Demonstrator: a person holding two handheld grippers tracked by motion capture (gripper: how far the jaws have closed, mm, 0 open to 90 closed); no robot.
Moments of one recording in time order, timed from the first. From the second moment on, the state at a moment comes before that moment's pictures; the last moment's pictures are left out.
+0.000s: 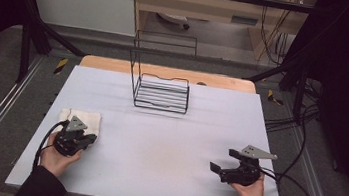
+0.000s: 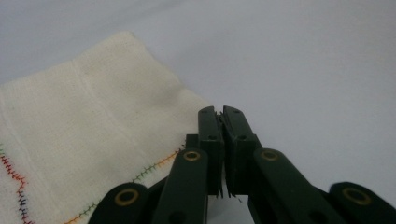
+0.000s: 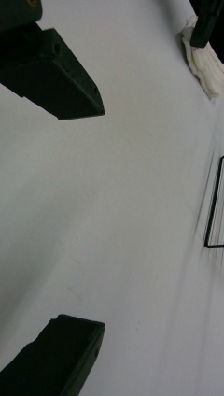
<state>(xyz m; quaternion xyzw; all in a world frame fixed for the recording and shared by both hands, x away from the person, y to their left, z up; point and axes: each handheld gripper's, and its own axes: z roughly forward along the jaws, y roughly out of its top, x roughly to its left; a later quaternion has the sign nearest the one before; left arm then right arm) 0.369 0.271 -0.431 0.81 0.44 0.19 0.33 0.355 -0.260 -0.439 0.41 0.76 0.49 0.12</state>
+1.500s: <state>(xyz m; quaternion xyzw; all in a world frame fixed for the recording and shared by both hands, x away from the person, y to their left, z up) 0.366 0.266 -0.418 0.80 0.46 0.19 0.35 0.355 -0.260 -0.439 0.40 0.76 0.49 0.11</state>
